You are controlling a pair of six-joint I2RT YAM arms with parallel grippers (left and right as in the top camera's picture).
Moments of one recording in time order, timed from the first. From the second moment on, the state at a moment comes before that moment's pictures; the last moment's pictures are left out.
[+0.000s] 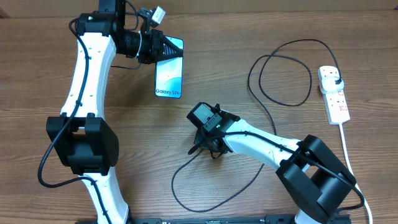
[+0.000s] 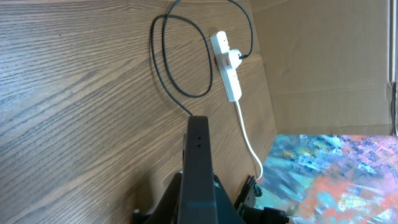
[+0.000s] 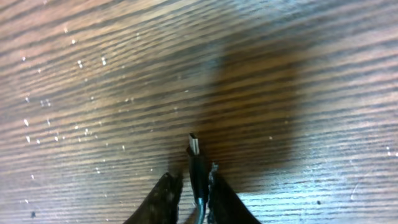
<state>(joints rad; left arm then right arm) -0.04 2.10 2.07 -1.22 1.02 0.02 0.80 1.86 1.09 -0.57 0.01 1.09</state>
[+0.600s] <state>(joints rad) -0.04 2.10 2.07 -1.07 1.16 -0.04 0.73 1.86 1.09 -0.37 -0.25 0.99</state>
